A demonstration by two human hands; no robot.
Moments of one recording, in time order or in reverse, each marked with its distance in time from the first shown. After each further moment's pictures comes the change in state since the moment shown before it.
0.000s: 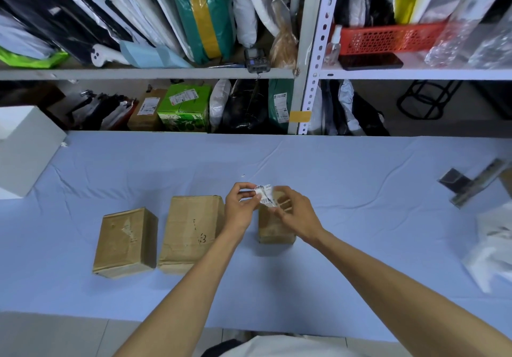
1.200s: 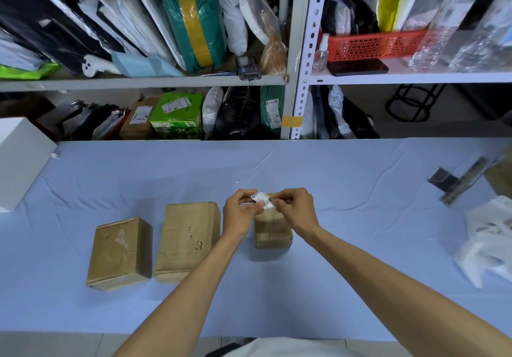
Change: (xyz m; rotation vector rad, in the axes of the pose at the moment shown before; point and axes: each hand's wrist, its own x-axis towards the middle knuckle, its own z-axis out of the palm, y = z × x) left_hand 0.004 -0.009 0.003 0.037 -0.072 -0.008; right_hand 0.001 -0.021 -0.009 0.175 0.181 0.074
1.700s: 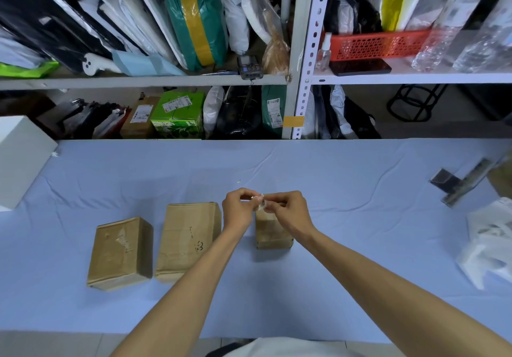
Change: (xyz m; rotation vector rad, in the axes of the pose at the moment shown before) left_hand 0.009 0.011 0.000 0.216 0.061 0.061; right_hand 0.001 0.002 0.014 0.117 -0.104 0.022
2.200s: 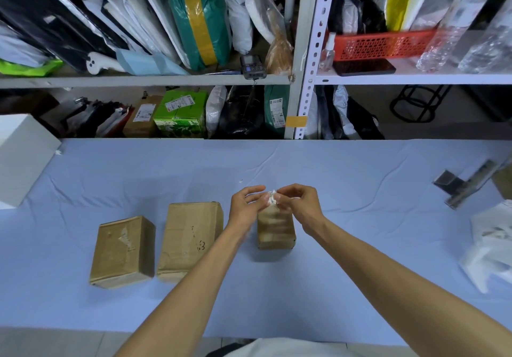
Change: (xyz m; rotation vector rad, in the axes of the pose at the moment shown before) left_hand -0.002 0.002 0.005 -0.379 -0.156 -0.159; right_hand 0.016 0.000 -0.017 0.292 0.092 0.171
